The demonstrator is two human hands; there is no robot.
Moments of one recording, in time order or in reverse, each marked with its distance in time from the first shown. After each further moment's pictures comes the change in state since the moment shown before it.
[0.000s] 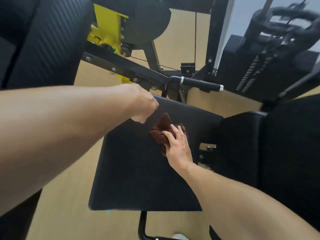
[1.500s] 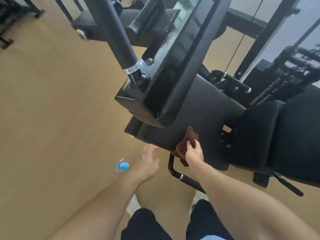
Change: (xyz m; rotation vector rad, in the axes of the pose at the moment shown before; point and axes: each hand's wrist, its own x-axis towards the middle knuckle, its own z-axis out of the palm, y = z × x) left_hand -0.258 0.219 0.289 -1.712 0.253 -0.472; right_hand -0.205 -0.113 0.056 0.647 0.028 0.680
